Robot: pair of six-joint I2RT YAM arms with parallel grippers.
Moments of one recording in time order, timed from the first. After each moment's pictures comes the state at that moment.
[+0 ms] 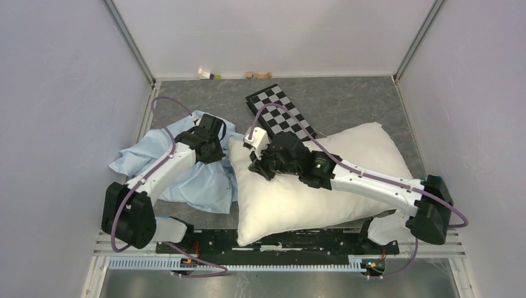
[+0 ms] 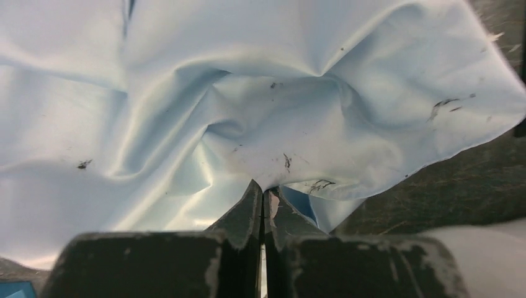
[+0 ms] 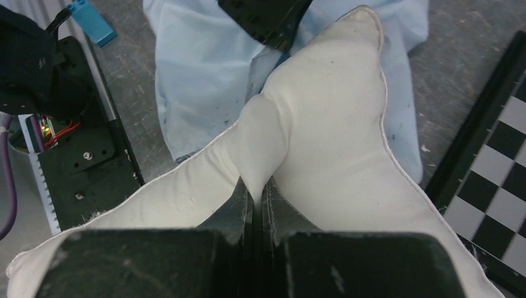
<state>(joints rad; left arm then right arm) -0.39 1.37 0.95 -0.67 -0.23 -0.62 1.06 1.36 1.12 -0.21 -0.05 0.00</state>
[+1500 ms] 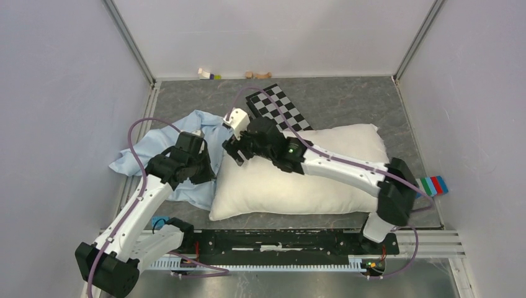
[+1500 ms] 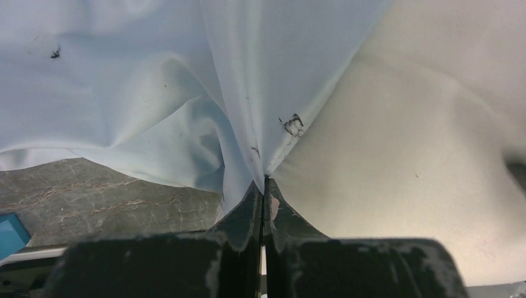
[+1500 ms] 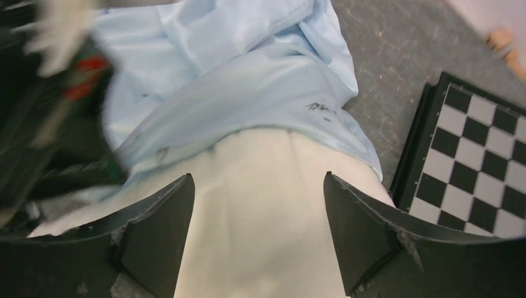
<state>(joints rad) -0.39 0.93 0.88 -0.95 0.02 -0.59 1.02 1.72 1.42 -0.13 0.10 -0.03</state>
